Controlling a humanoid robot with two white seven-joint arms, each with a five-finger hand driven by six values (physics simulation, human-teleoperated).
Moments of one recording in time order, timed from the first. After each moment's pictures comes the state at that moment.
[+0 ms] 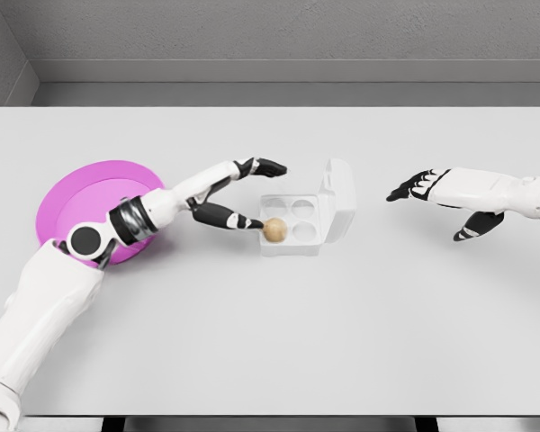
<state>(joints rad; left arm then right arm) -0.55 0.34 -0.59 -1.09 0.32 -0.61 -0.61 -0.59 -0.91 0.63 -1.40 0.25 -0.61 0.58</state>
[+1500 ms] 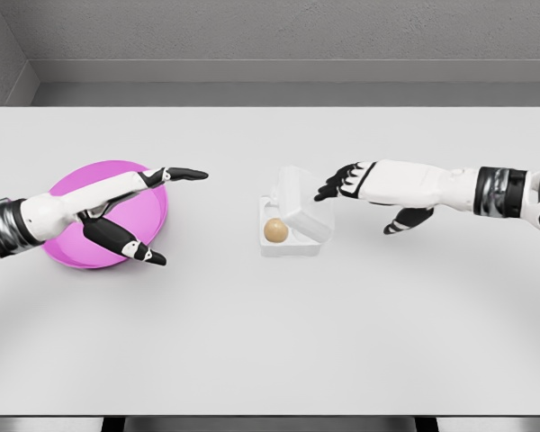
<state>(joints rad) -0.46 0.83 -0.66 -1.50 0.54 -0.61 -0.61 -0.65 -0.76 0.69 -1.49 0.25 -0.61 0.58</state>
